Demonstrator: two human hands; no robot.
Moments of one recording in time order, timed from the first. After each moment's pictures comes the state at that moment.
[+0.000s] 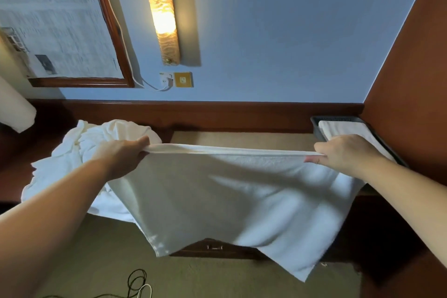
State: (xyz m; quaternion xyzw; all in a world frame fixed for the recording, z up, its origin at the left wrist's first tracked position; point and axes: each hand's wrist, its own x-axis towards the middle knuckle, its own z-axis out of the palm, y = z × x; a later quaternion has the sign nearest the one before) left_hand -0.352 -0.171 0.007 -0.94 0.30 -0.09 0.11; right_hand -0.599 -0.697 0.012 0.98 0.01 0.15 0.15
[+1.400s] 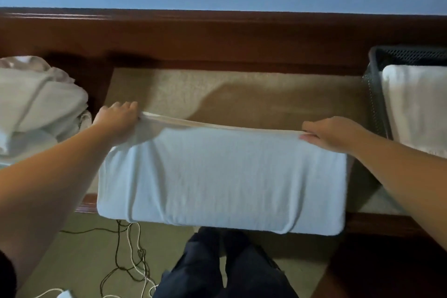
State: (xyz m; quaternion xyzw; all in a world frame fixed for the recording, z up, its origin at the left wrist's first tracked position) left_hand -0.036 -0.431 -0.244 -0.94 0.24 0.15 0.20; right_hand -0.280 -0.949 -0.250 0.97 0.08 -0.22 -0.02
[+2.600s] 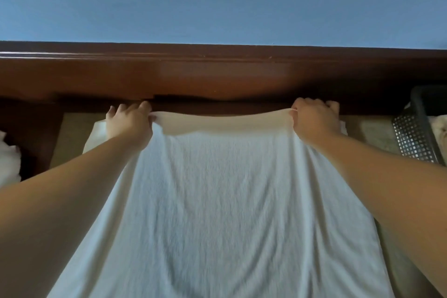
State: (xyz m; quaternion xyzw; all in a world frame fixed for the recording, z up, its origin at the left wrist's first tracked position) left_hand 0.124 -0.556 -0.345 -0.98 0.17 0.09 0.02; right_hand -0.061 -0.954 -0.338 0.97 -0.23 -0.05 0.02
